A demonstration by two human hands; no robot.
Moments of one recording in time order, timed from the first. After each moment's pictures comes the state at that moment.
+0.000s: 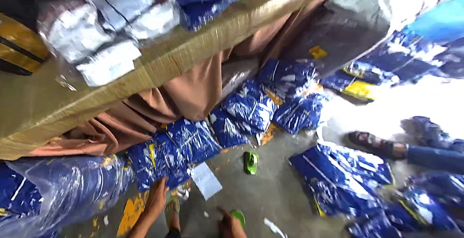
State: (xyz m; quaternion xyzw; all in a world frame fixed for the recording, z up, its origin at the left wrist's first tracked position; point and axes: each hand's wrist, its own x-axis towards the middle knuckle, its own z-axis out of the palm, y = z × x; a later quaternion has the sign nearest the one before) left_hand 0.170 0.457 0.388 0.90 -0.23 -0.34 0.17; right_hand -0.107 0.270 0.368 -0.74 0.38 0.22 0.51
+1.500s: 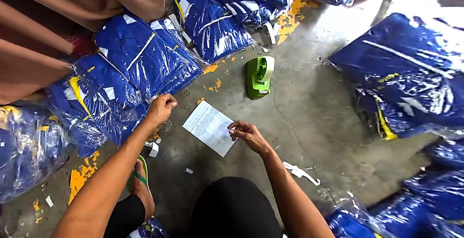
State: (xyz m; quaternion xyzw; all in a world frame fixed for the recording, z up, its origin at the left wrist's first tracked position) left_hand 0.100 0.321 0.045 0.83 -0.34 -0.39 0.21; right_hand -0.238 0.156 -0.061 -0.57 0.30 -0.02 0.77
